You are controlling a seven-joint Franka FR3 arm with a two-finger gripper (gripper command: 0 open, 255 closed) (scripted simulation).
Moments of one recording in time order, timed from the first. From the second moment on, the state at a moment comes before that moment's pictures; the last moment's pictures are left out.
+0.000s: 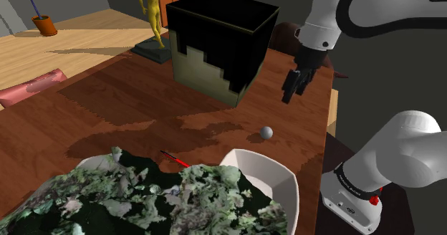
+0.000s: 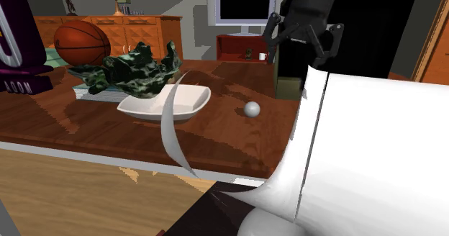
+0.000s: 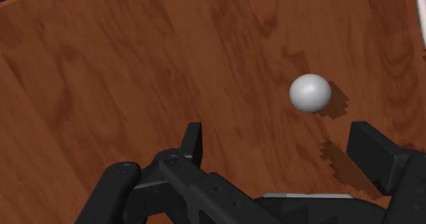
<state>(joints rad) 0.12 -0.71 0.10 -2.58 0.24 1.76 0.05</state>
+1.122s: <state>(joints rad) 0.24 -0.55 0.24 -2.74 0.42 2.09 0.07</state>
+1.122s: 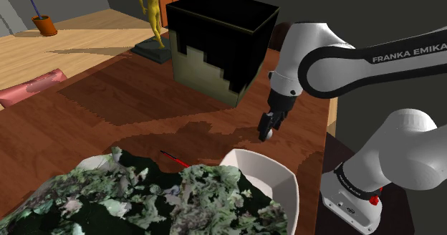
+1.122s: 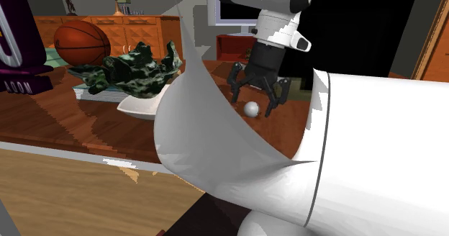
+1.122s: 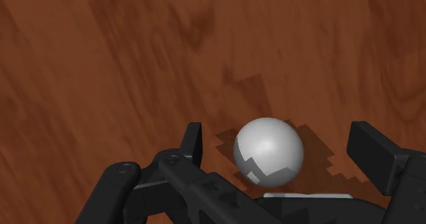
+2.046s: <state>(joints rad) 0.24 -0.55 0.24 -2.75 0.42 2.09 0.07</state>
